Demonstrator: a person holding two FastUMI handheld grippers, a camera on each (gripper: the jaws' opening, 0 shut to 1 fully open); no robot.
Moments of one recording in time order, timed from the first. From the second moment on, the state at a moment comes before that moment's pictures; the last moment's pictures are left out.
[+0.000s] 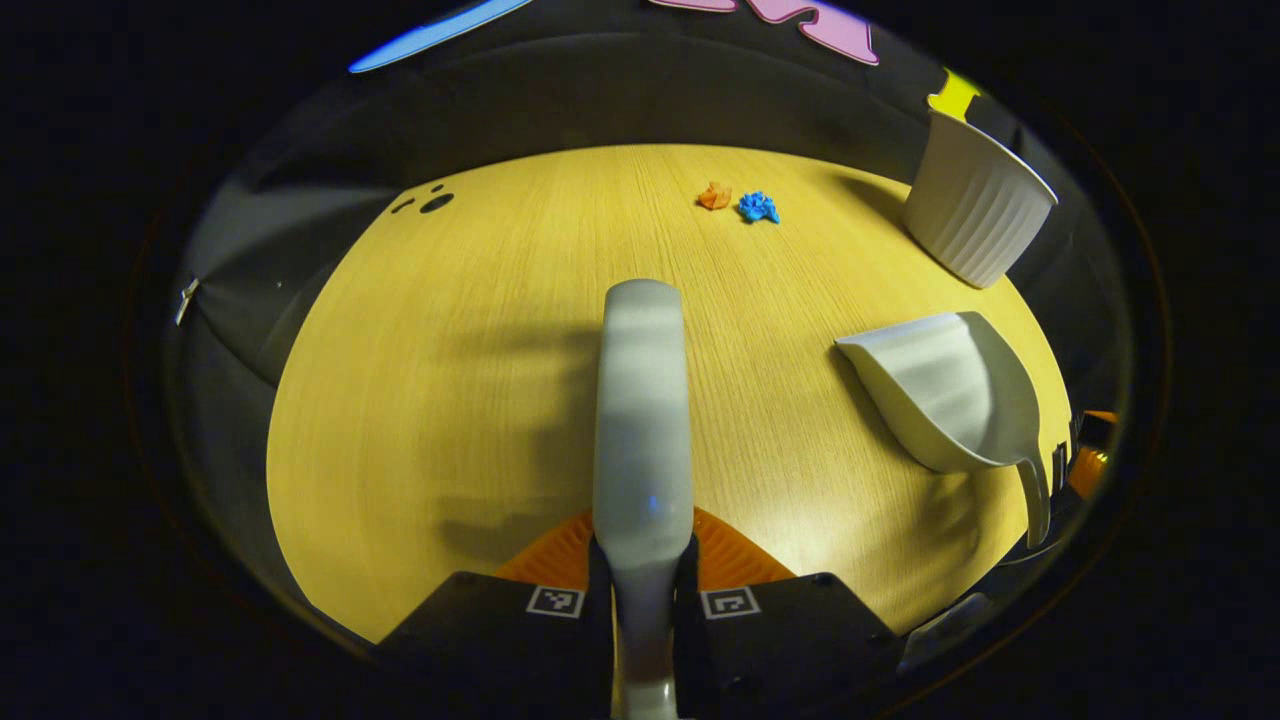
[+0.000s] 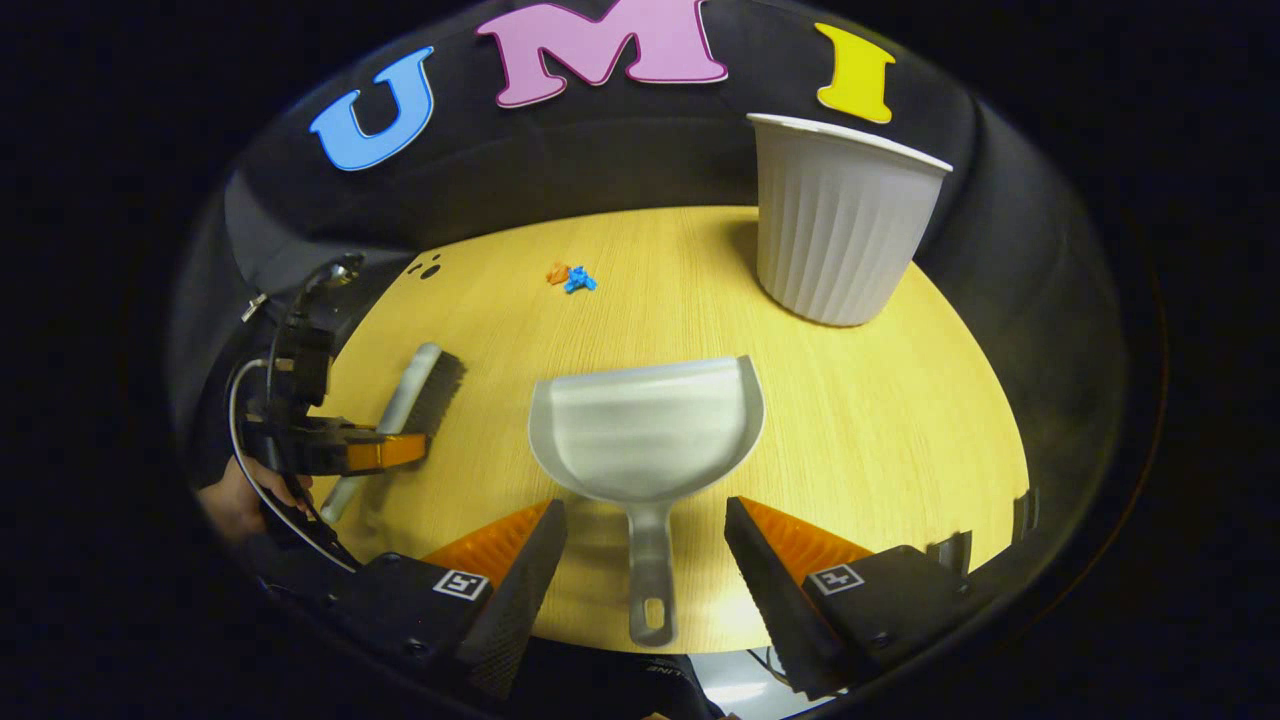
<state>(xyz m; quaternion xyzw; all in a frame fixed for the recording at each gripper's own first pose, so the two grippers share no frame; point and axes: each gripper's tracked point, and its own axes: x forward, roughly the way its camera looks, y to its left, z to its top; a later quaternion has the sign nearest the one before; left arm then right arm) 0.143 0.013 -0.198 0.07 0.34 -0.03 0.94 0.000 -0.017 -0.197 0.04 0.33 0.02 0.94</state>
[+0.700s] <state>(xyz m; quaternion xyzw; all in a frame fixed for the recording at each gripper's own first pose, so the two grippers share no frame) 0.082 0.030 -0.162 0.07 0.30 -0.02 0.95 0.016 -0.026 -0.282 0.01 0.45 -0.02 0.89</state>
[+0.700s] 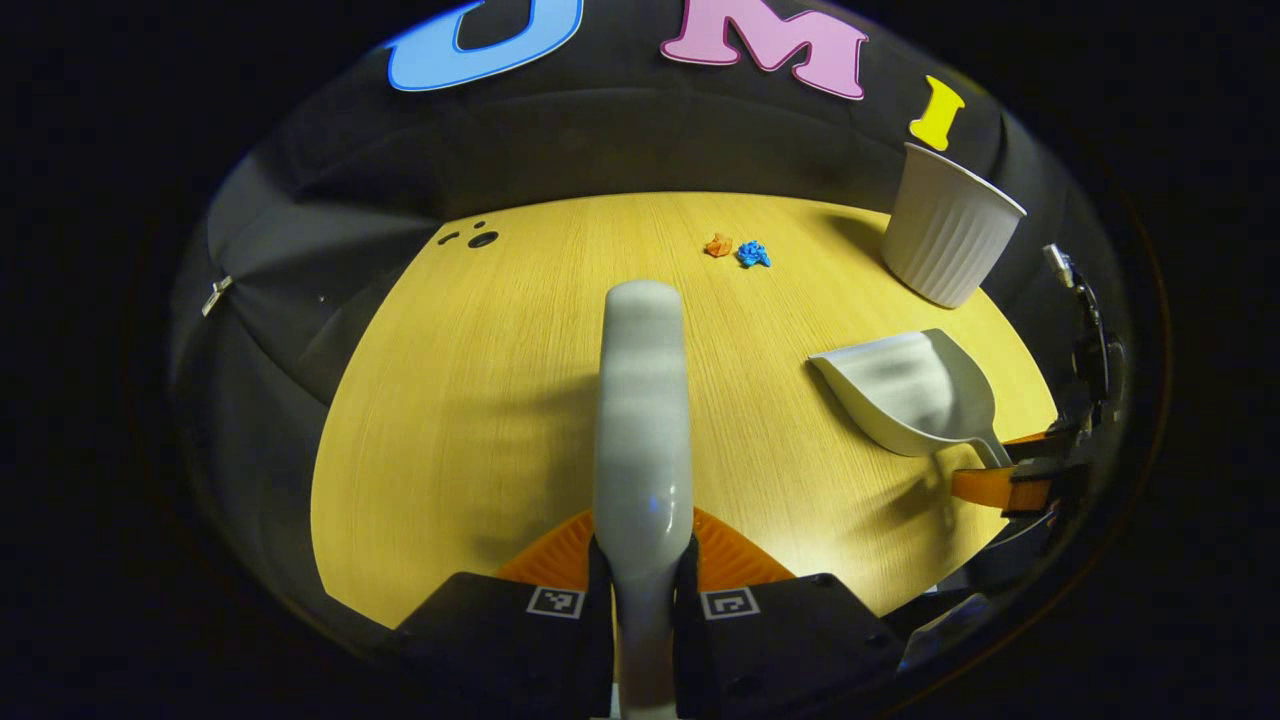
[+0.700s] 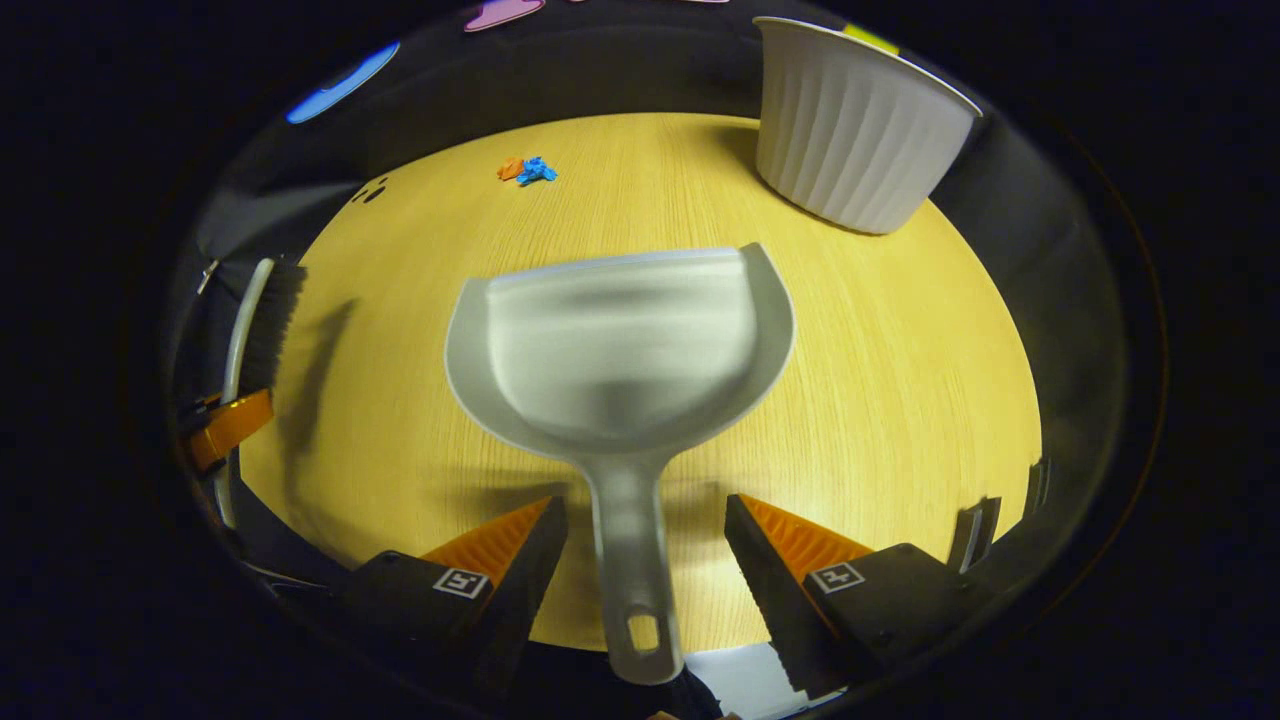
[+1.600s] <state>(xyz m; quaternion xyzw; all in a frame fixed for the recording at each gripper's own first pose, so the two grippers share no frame) 0.082 0.040 -0.169 0.03 0.31 0.02 0.95 0.039 -0.017 -0.292 -0.01 0.48 0.00 0.88</state>
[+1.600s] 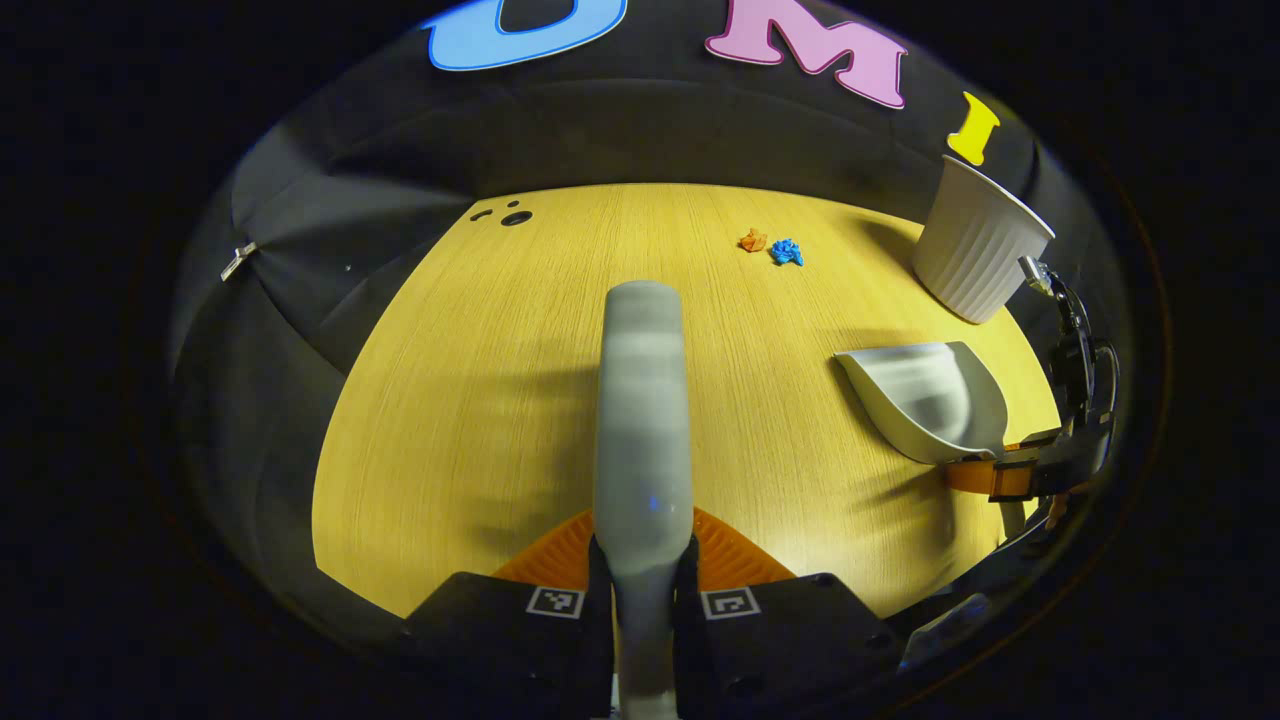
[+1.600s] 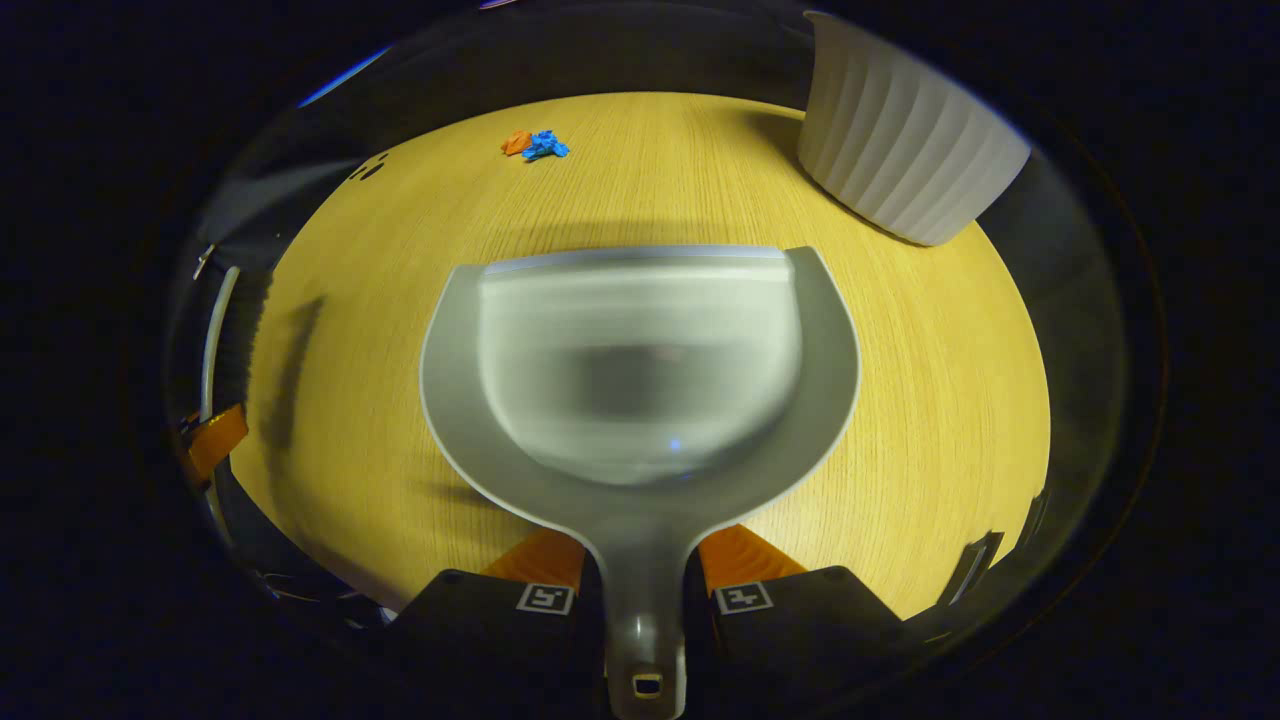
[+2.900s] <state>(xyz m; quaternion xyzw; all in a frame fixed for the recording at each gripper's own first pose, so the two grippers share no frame) 0.380 0.019 -0.112 0.26 0.32 -0.07 0.91 0.082 -0.071 -0.258 -0.09 0.47 0.09 0.87</state>
